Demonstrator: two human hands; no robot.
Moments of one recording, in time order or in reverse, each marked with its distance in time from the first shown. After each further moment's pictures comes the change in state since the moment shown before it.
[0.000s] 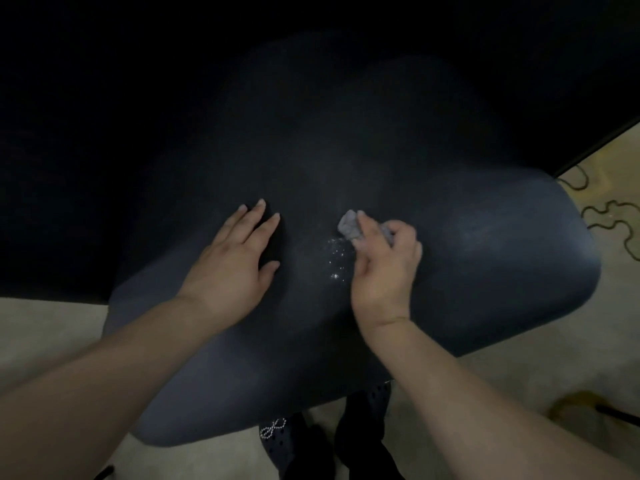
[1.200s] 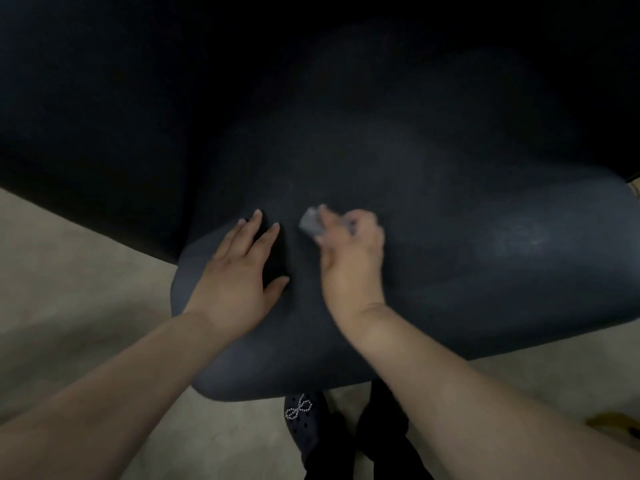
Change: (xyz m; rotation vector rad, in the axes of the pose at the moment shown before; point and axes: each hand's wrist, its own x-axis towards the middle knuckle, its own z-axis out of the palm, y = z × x) left_hand -0.079 -0.057 0.008 -0.068 0.057 -0.149; right_hand -0.049 -0.085 0.057 0.122 -0.191 -0.201
